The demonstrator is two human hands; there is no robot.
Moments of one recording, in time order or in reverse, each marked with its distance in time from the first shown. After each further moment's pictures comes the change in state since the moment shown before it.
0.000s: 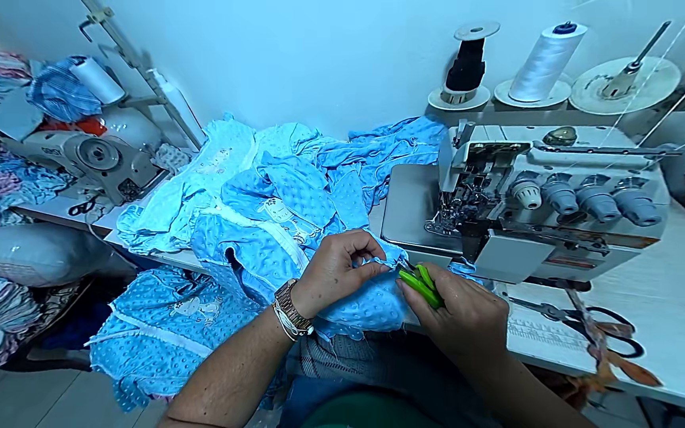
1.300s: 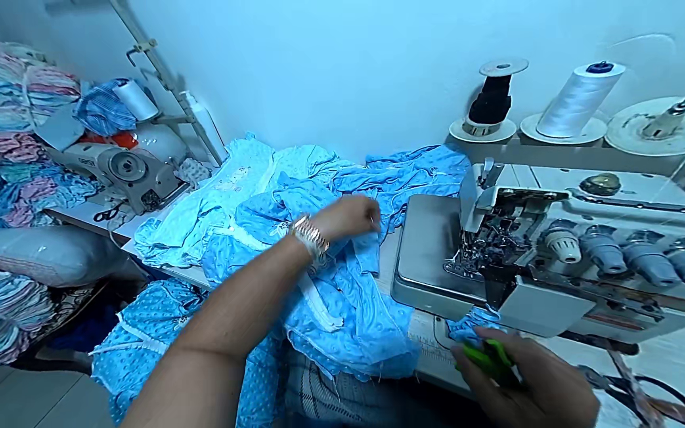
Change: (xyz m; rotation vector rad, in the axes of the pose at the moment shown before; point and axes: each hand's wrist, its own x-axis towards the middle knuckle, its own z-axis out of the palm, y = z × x) left_hand 0.128 -0.040 -0.057 0.517 -0.454 -0.351; right_hand -0.013 0.047 -0.016 0.253 0.027 -0.044
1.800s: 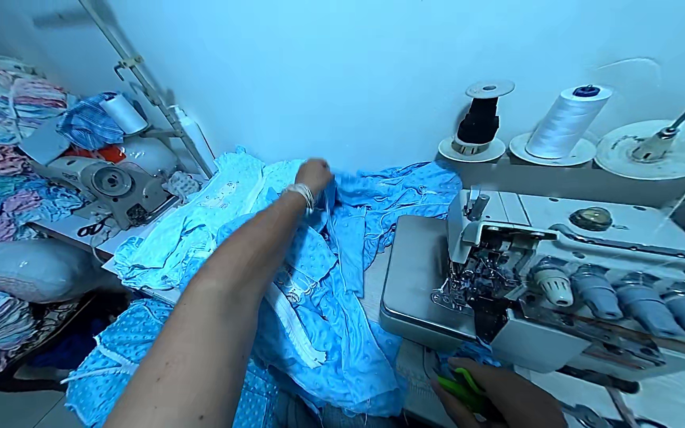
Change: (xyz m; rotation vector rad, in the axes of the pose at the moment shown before) left_hand 0.111 -0.101 -0.047 -0.095 0.413 -0.361; right_hand -0.004 0.020 0.002 0.008 -0.164 0.042
